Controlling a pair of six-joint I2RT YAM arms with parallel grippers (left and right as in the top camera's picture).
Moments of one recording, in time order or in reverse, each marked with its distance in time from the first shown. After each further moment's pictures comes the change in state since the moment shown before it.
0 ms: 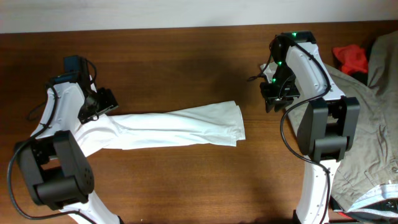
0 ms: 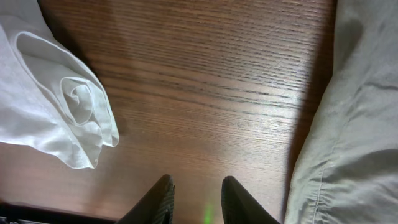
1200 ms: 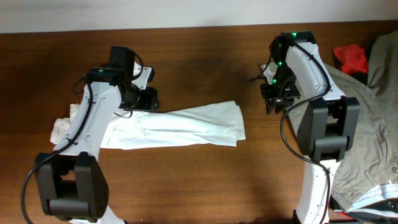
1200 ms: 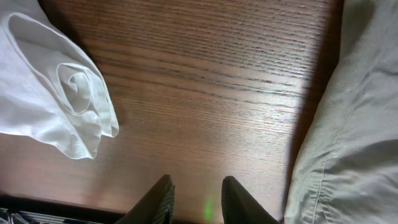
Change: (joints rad) left arm -0.310 -0.132 0.021 -0.093 0.216 0.320; right arm 0.000 0.000 0.000 -0.030 0.000 -0.003
